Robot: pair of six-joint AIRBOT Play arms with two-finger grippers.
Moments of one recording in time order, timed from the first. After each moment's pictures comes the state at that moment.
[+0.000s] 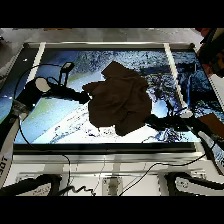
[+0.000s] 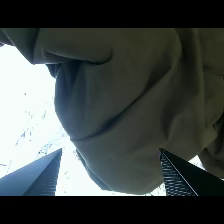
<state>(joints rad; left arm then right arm) -0.18 -1.34 1.24 1.06 -0.99 -1.14 -0.13 -1.36 0.63 -0.60 0.86 1.12</state>
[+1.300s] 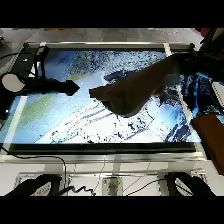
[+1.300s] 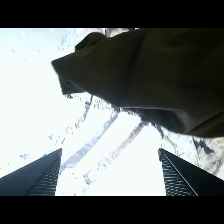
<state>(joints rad) -0.10 -1.15 1.25 1.07 -1.04 -1.25 -0.04 -0.93 1.38 -1.02 0.91 1.12</state>
